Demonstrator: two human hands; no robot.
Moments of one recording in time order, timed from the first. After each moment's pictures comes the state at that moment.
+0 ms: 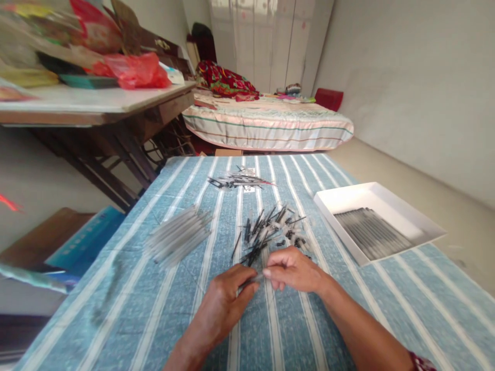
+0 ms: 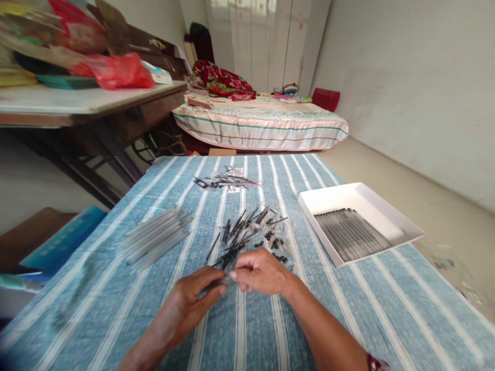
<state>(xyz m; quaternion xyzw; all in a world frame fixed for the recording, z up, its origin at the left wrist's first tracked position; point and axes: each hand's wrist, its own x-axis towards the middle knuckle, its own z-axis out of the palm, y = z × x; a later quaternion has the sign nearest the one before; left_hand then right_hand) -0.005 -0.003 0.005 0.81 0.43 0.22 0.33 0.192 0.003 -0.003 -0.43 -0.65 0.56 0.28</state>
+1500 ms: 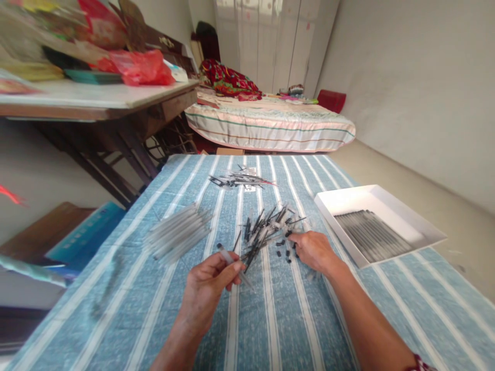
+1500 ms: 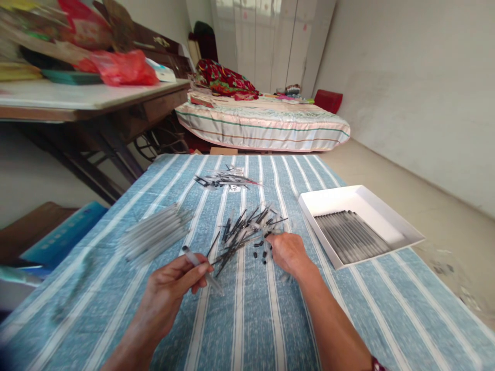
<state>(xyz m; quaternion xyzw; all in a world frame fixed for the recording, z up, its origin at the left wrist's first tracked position) -0.003 0.002 0.012 0.47 0.52 0.45 0.56 0.235 0.027 -0.009 -0.66 -0.75 0.03 -0.05</state>
